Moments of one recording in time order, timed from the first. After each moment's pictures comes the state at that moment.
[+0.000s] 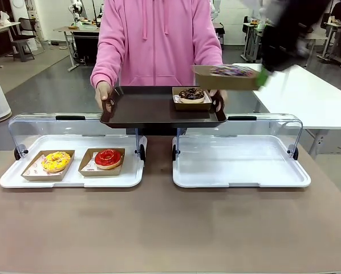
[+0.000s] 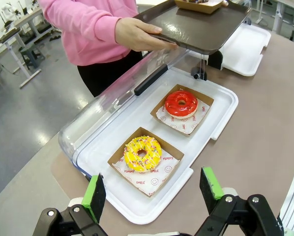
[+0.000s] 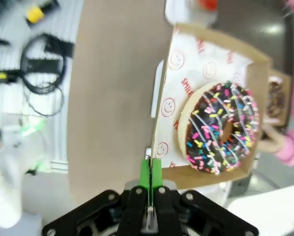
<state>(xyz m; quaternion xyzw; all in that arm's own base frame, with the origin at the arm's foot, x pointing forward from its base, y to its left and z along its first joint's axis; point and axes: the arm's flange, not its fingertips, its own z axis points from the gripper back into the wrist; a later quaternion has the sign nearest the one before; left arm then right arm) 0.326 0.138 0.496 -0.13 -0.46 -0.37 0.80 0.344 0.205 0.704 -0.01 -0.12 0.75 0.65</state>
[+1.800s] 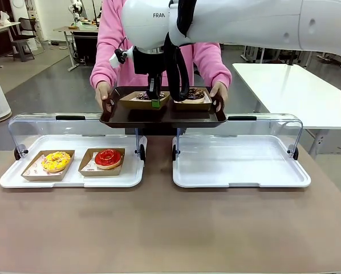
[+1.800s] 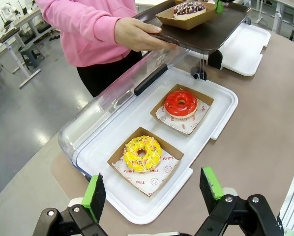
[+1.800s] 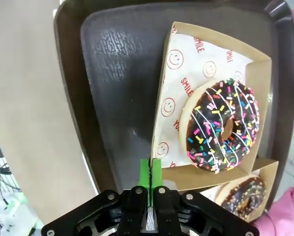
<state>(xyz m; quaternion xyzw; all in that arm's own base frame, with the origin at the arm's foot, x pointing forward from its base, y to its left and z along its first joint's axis) 0.326 0.138 0.496 -0.13 -0.46 -0.37 0.80 0.536 0.434 0.550 -0.06 -0.08 0.66 0.75</state>
